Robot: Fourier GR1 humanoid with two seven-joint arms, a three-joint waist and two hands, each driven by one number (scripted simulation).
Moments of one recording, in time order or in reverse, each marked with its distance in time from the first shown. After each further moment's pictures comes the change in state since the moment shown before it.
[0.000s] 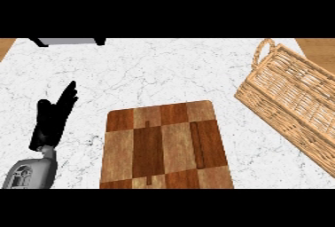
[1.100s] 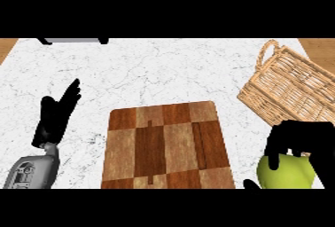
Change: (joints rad) left arm -0.023 -0.001 -0.011 0.007 -0.003 -0.014 0.010; right arm -0.460 0.138 -0.452 -0.003 -0.100 0.259 0.338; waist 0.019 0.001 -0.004
